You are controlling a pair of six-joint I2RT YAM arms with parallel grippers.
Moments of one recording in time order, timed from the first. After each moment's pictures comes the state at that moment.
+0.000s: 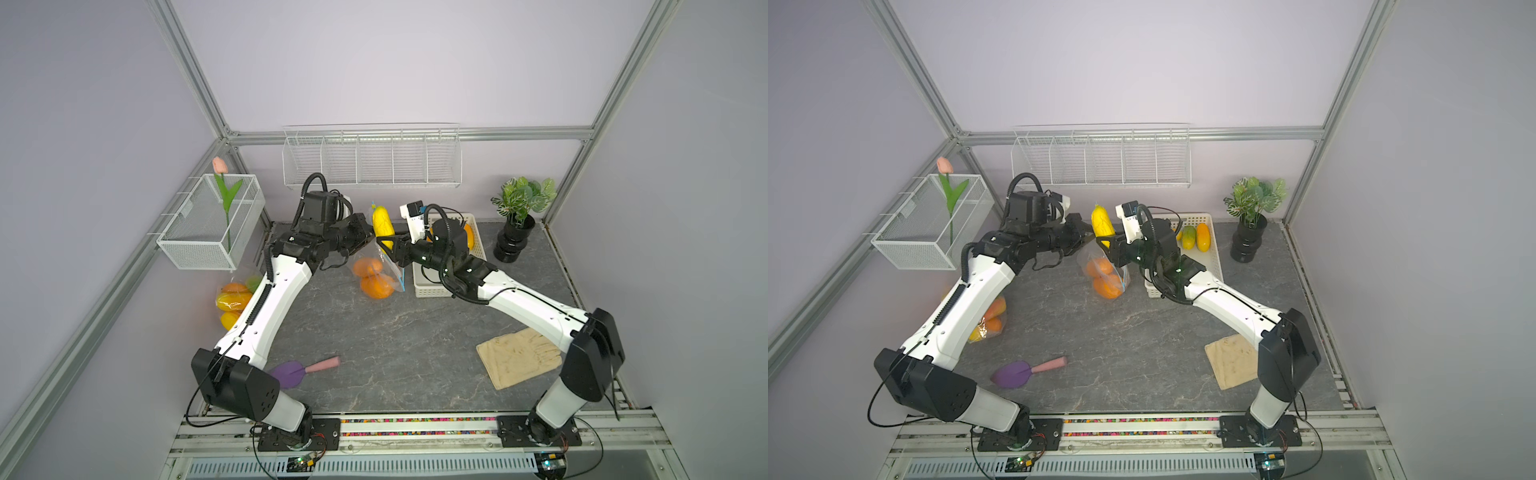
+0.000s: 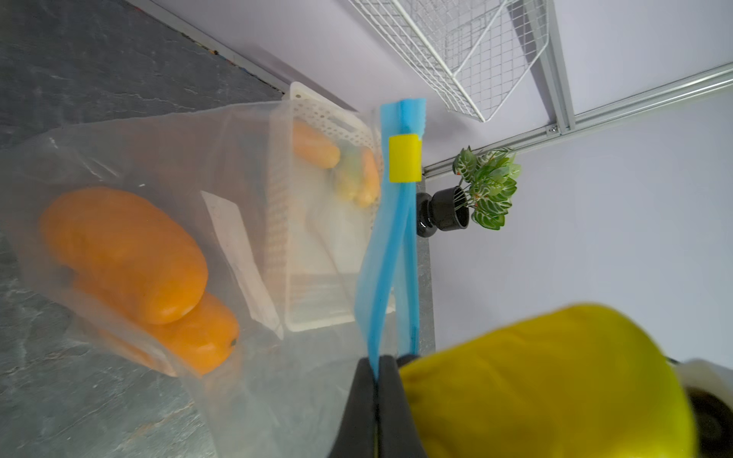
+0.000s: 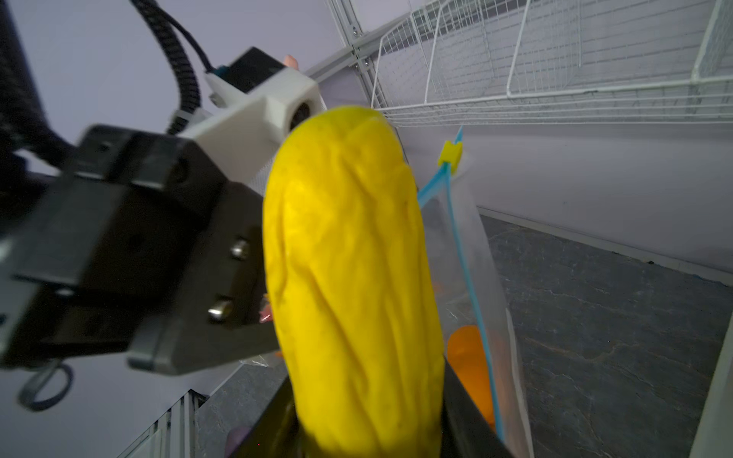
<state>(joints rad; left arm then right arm) -0.36 1.51 1.61 -0.66 0.43 -0.80 0.75 1.71 1.43 0.11 -0.23 0.40</state>
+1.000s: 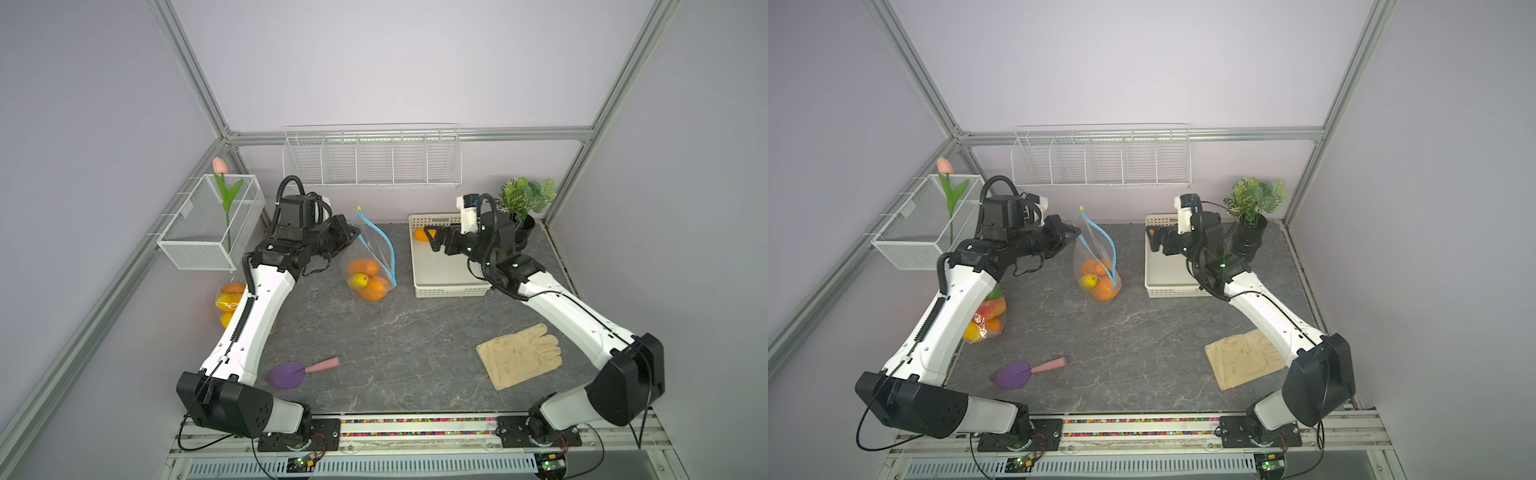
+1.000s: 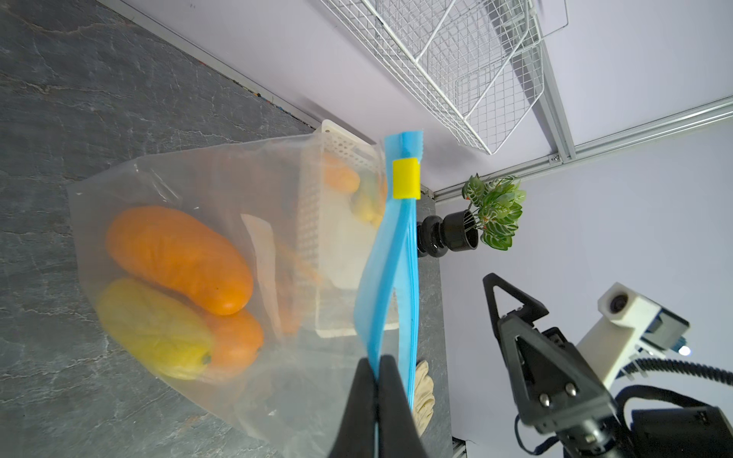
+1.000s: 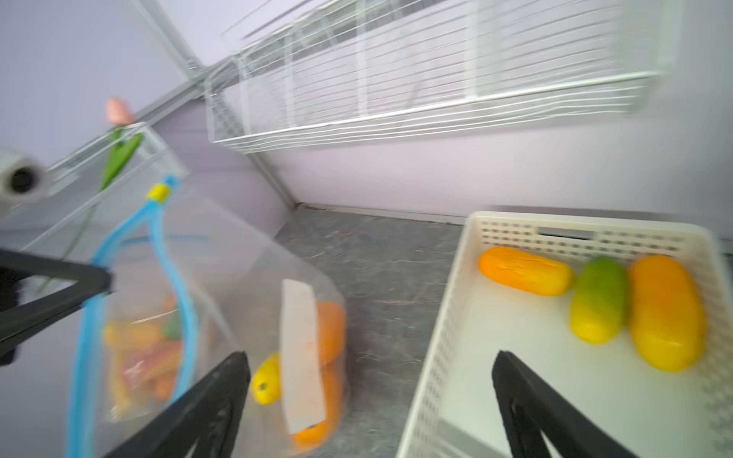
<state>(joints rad) -0.26 1.42 1.55 -0.66 0.45 -0.75 0.46 1.48 1.29 -0.10 -0.10 0.37</state>
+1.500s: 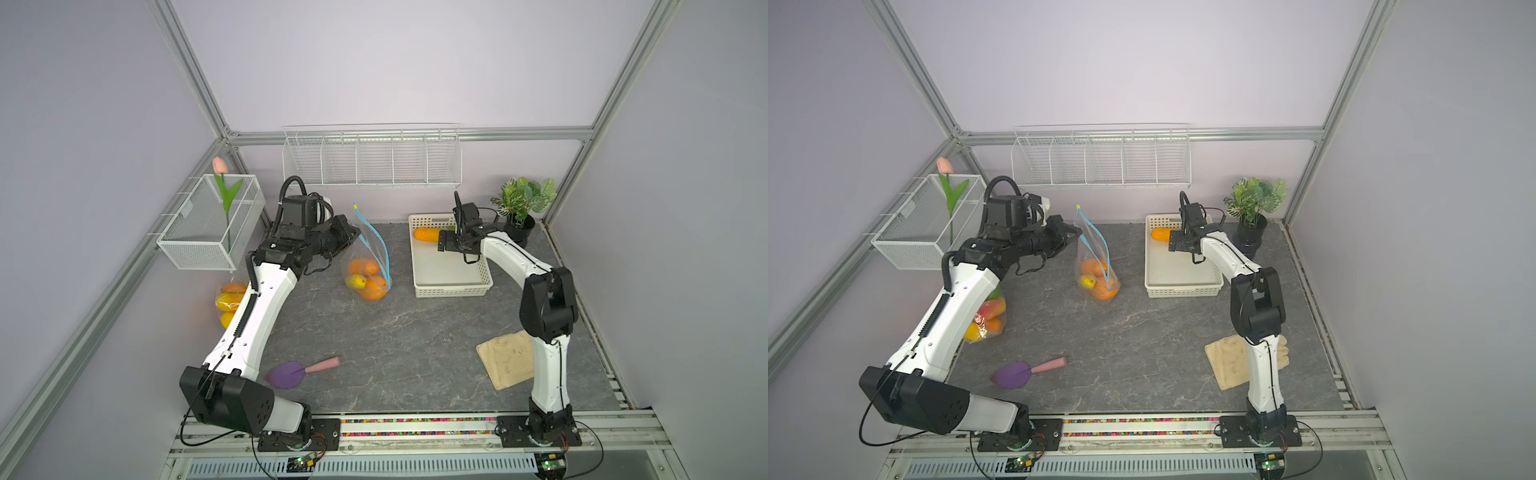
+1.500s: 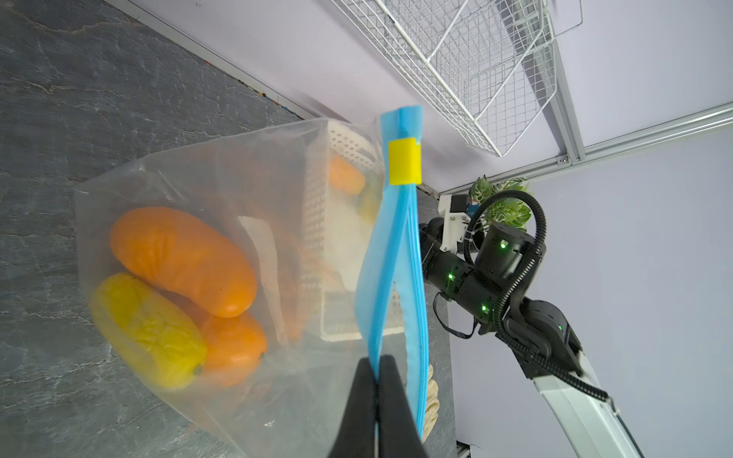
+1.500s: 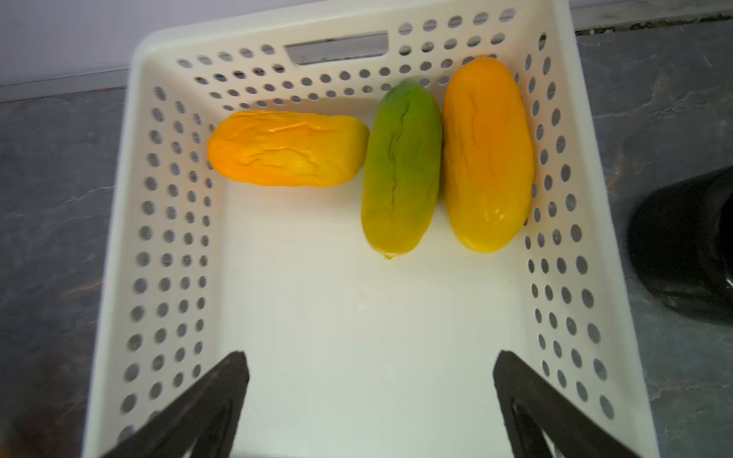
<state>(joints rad) -0.26 1.44 1.54 -0.65 0.43 -0.75 0.34 2.20 1.92 -0.66 0.13 0.36</state>
